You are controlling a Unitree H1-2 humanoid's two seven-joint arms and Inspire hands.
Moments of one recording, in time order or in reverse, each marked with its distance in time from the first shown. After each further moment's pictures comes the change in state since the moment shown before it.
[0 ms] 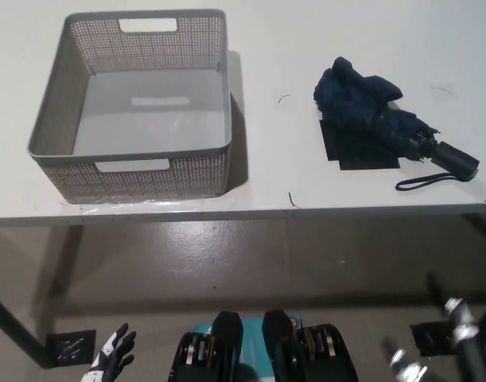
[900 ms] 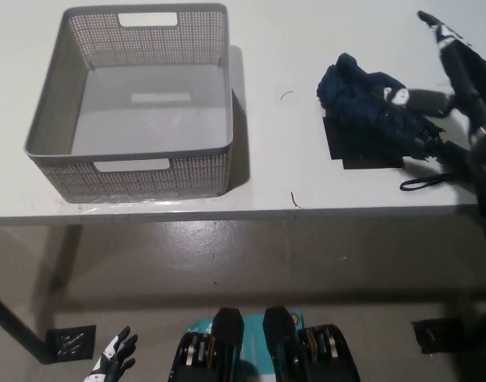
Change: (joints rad) left_arm 0.009 0.002 -0.006 0.000 0.007 0.000 0.000; right_arm -1.088 -0.256 0.109 0.781 -0.320 0.429 0.121
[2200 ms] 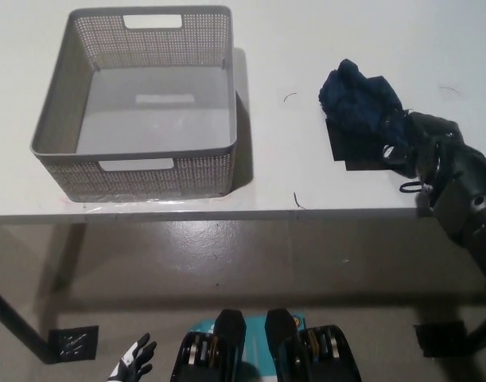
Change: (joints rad) left_arm 0.009 0.008 -0.039 0.002 0.025 -0.043 -0.036; right_arm -0.248 0.085 0.321 0.944 -0.065 -0.053 -0.168
